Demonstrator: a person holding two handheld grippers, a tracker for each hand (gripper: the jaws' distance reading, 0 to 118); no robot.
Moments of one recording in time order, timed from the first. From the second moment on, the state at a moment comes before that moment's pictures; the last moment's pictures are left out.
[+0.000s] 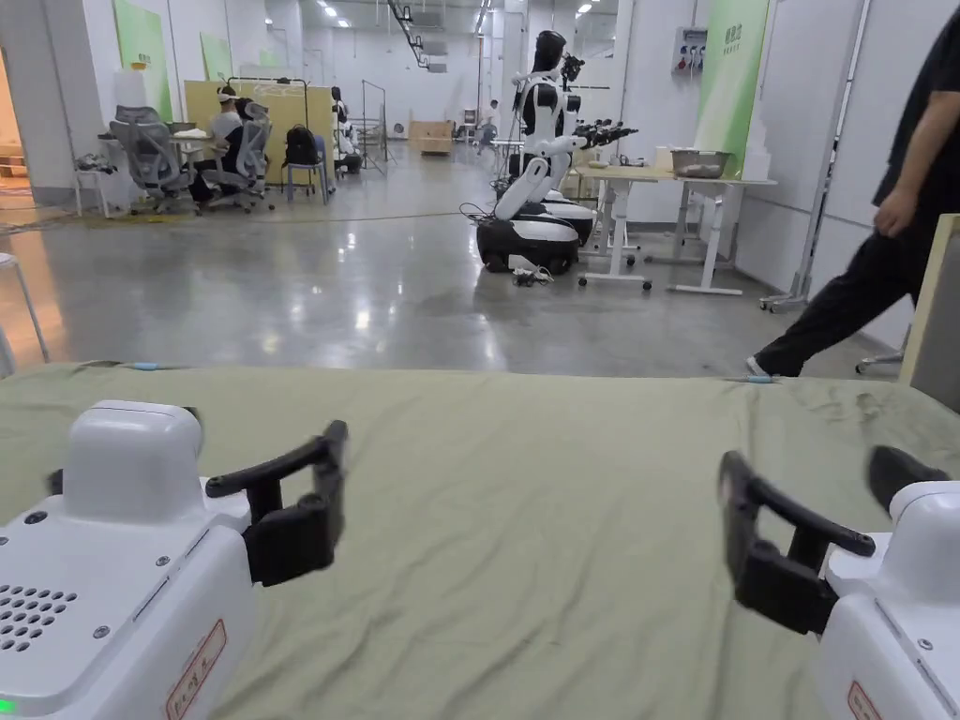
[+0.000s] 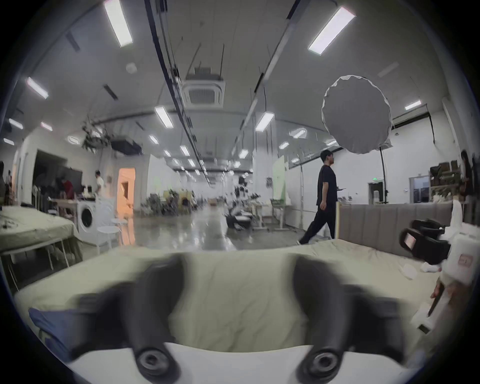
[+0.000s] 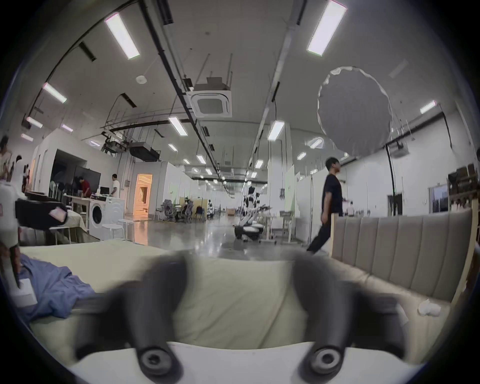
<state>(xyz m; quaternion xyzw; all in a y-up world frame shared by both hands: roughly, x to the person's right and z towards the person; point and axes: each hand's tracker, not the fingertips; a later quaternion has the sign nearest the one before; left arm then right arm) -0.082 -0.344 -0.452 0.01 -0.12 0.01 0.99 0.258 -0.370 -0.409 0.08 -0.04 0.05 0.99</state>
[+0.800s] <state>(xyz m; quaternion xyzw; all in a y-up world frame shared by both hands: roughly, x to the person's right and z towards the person) -0.275 -0.350 -0.325 -0.08 0.21 0.03 0.97 0.032 -0.375 -0.461 0.00 0.31 -0.03 0.95</state>
